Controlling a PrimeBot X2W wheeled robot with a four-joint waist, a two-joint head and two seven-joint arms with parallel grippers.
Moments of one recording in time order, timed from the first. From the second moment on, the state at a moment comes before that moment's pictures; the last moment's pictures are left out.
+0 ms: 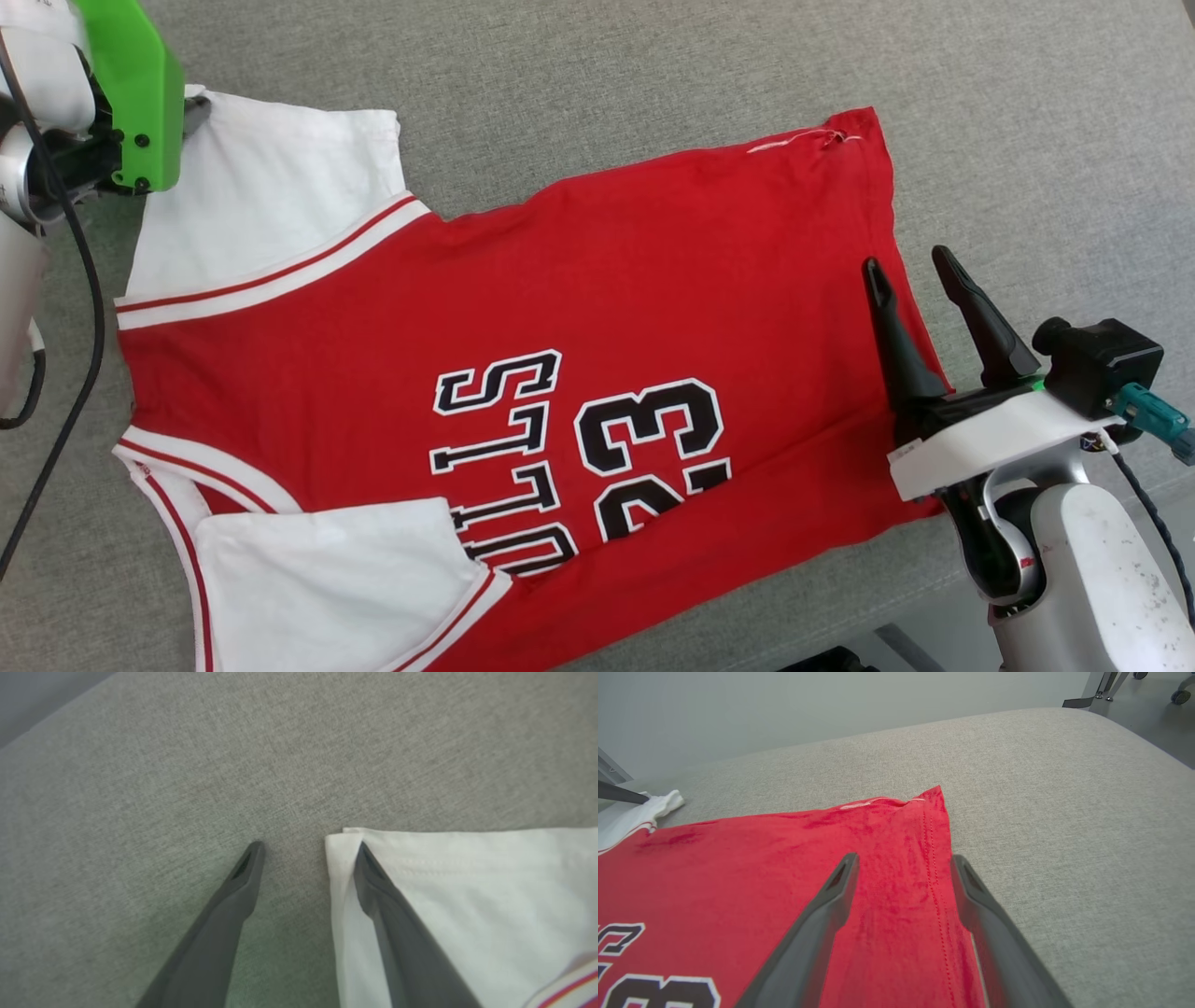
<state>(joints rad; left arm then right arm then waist) -1.13 0.63 -0.59 0.61 -0.71 -0.09 0.83 -0.25 -0.12 0.15 0.04 0.37 0.13 -0.11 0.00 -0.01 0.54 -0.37</state>
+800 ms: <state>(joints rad) -0.95 0.56 -0.55 0.47 -0.81 -0.11 0.59 -0.27 -0.29 0.11 0.00 0.36 0.13 0.23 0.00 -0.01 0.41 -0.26</state>
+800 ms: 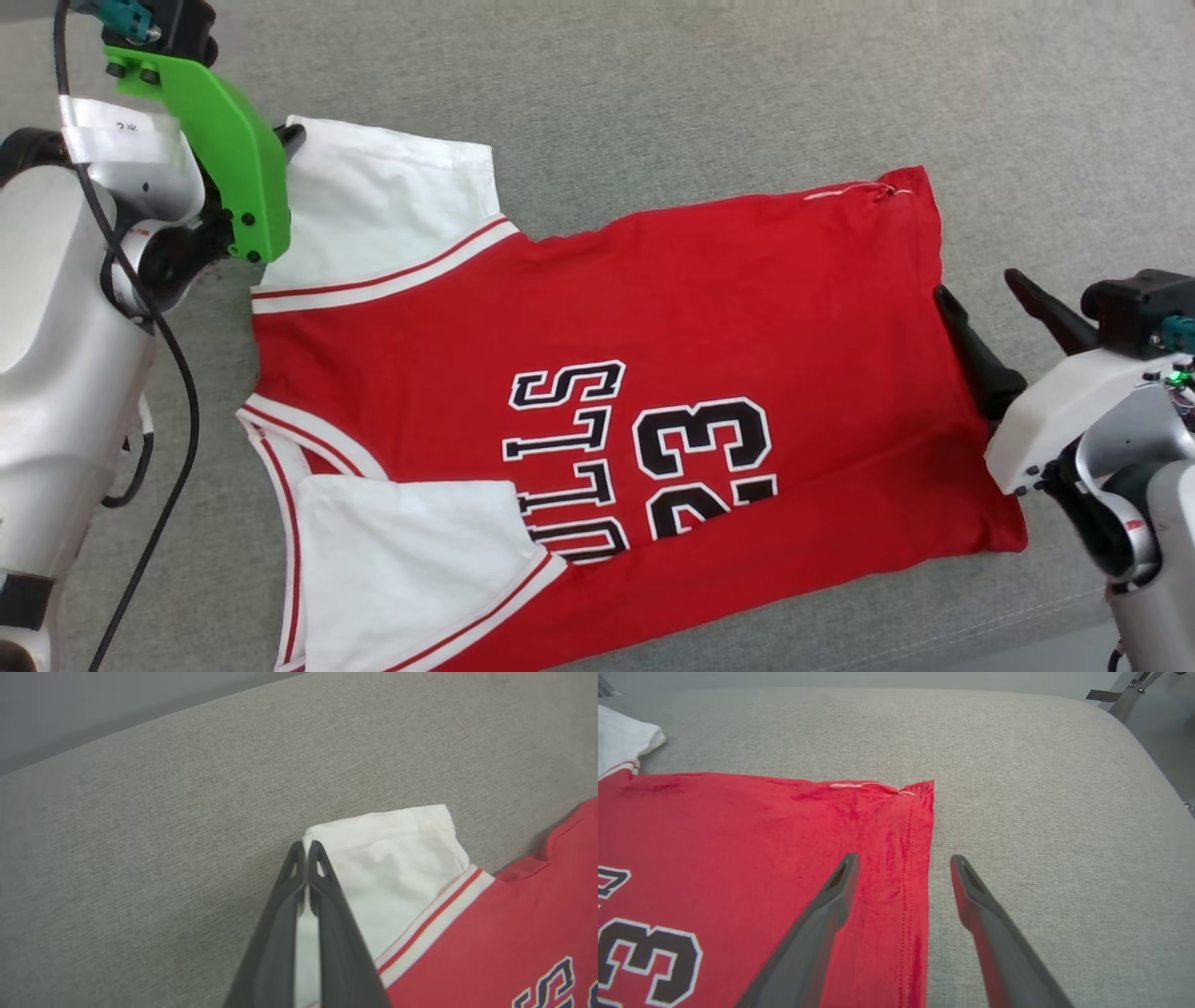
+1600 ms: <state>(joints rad) -0.81 0.63 -0.56 -0.18 -0.79 0.00 0.61 -0.60 -0.45 0.02 0.17 0.44 0.13 0.89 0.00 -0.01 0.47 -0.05</state>
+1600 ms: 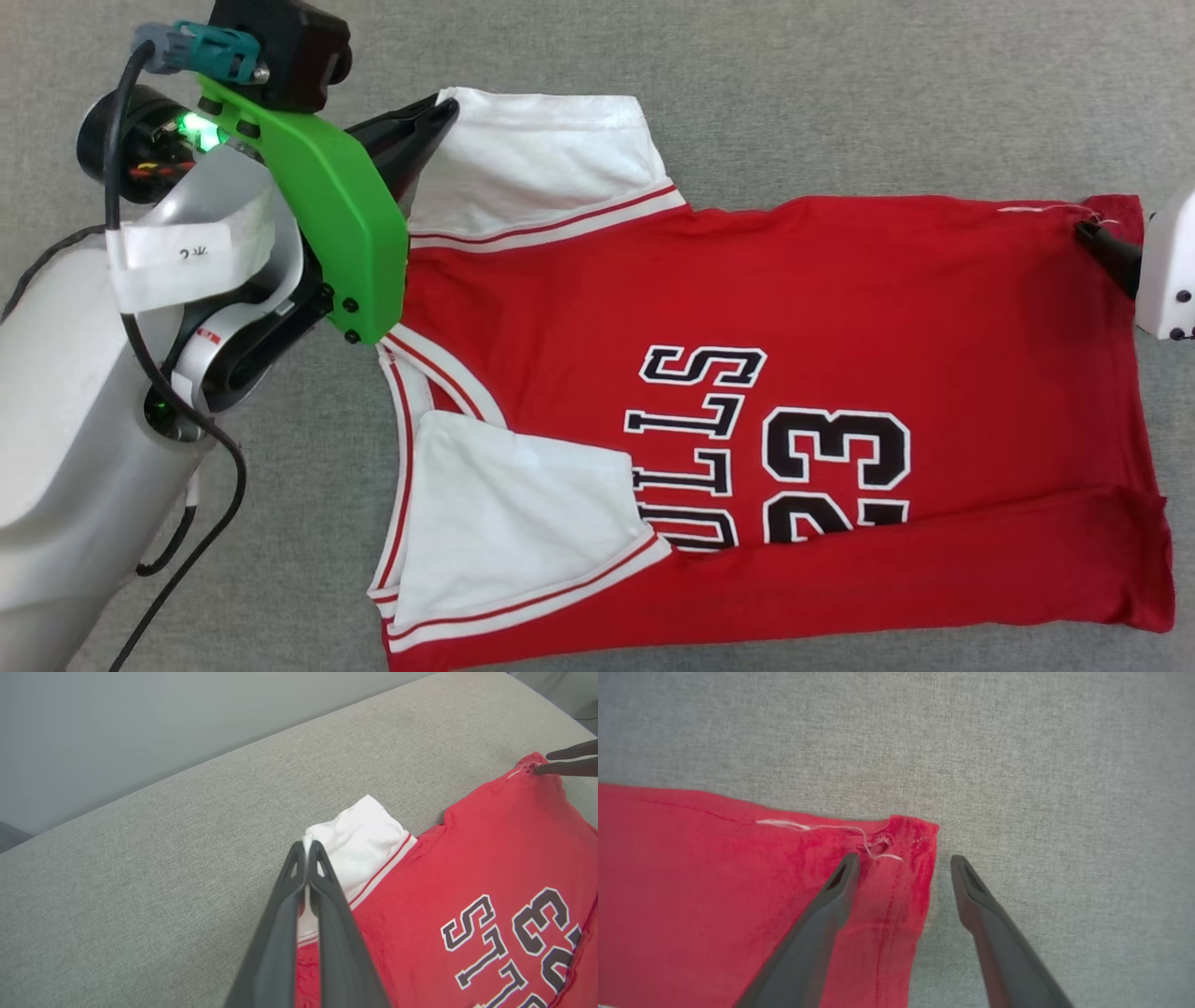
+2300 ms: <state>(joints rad) -0.76 0.62 -0.55 -0.16 -0.79 0.02 0.53 -0.64 -0.46 0.08 0.29 0.41 0.13 0.74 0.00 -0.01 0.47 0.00</state>
